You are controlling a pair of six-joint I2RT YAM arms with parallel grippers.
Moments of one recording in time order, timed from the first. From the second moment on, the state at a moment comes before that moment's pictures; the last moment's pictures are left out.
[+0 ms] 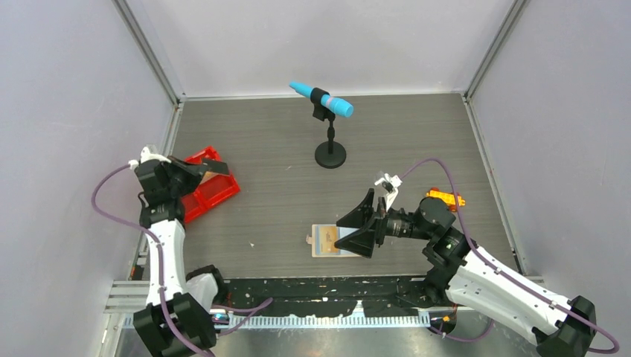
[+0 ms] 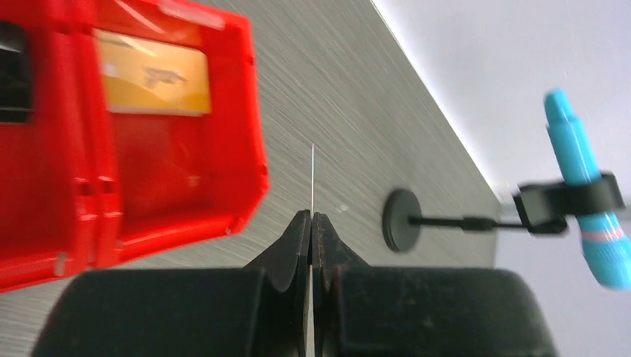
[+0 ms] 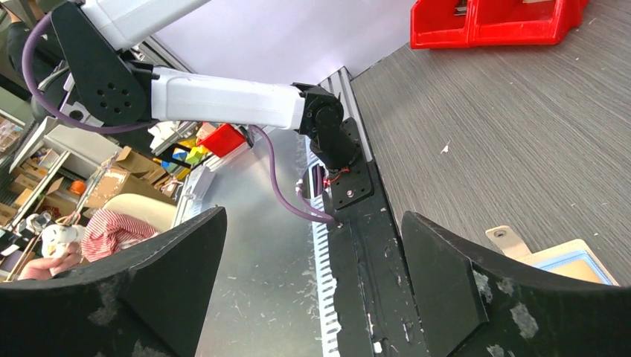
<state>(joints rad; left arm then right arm) 0.37 0.91 0.70 -0.22 0.42 -0.73 0.80 0.64 0.44 0.28 -0.64 0.66</state>
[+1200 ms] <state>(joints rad) 0.58 1.05 0.66 -0.06 -0.13 -0.57 0.80 0.40 0.43 0.00 -0.60 0.62</state>
